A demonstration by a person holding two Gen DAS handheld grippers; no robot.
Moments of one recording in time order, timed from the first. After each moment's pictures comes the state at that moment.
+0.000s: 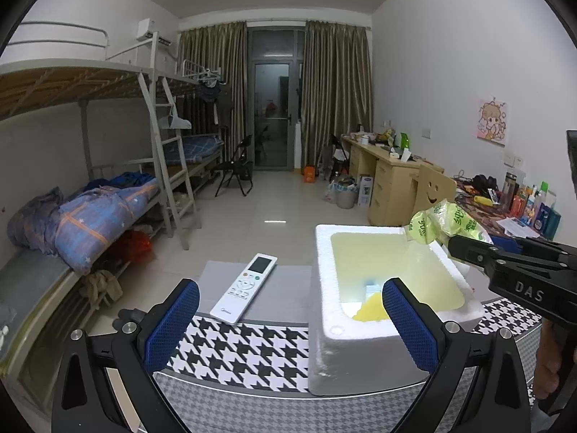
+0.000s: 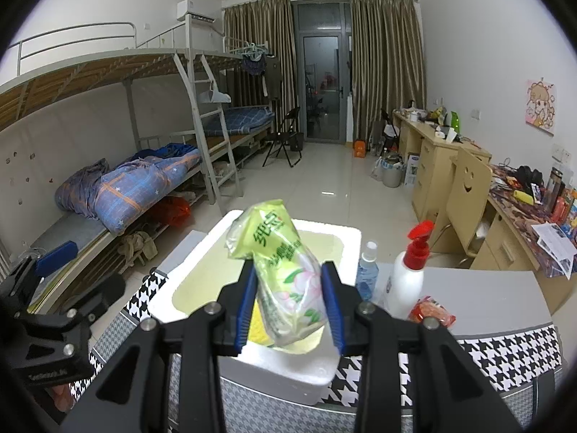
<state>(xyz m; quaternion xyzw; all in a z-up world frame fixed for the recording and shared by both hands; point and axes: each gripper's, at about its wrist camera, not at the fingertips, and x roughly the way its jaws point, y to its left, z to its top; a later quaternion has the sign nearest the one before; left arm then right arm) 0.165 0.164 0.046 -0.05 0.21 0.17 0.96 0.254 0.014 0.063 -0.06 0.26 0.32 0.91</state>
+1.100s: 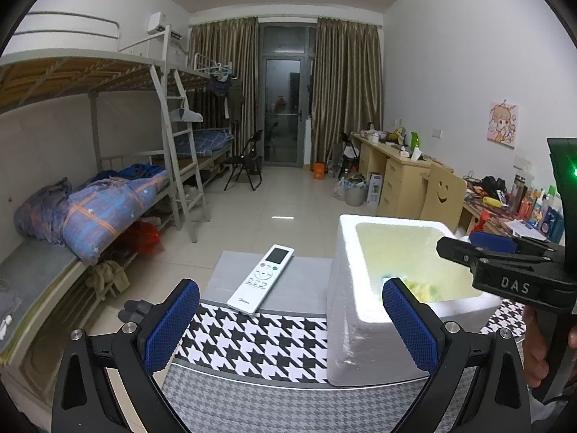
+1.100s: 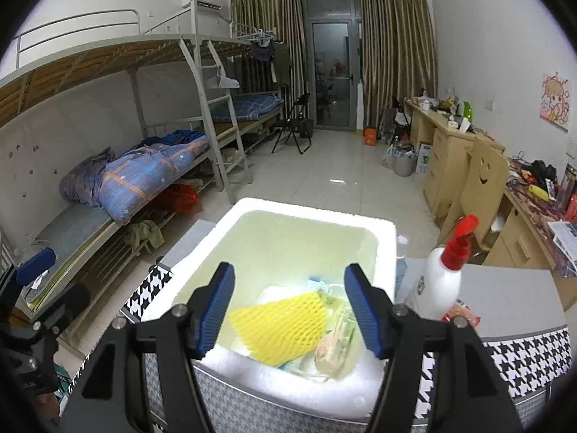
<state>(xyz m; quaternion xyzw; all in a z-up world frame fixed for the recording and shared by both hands) 0.149 0.180 0.037 -0.06 0.22 0.19 0.96 0.264 0.034 0.053 -0.07 0.28 0.33 0.90</state>
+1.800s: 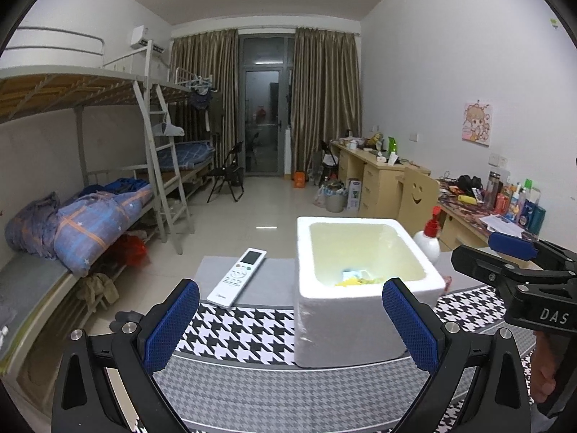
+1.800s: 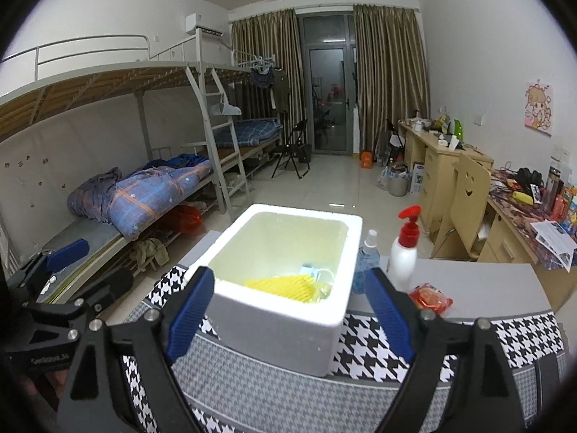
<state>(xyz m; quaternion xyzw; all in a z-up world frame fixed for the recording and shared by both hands) 0.116 0.129 0.053 -0.04 0.20 0.15 0.97 0.202 -0.021 0.072 -0.05 0.24 0.34 0.91</state>
